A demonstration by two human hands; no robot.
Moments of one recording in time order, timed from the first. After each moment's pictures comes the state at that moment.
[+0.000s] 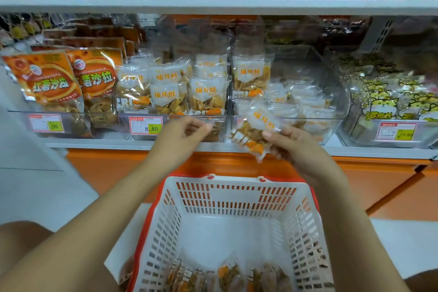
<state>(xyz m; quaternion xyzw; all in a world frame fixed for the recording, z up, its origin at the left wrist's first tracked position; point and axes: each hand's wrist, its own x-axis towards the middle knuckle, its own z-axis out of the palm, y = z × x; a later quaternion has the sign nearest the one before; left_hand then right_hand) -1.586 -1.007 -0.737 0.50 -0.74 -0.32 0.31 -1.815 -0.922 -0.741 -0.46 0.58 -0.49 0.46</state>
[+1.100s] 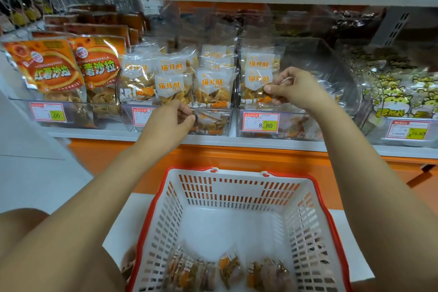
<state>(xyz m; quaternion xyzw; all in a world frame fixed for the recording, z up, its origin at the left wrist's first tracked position) -1.566 -1.033 -0.740 0.53 -0.77 -0.19 0.30 -1.844 -1.017 -0.698 -0.53 0.67 -0.42 0.30</state>
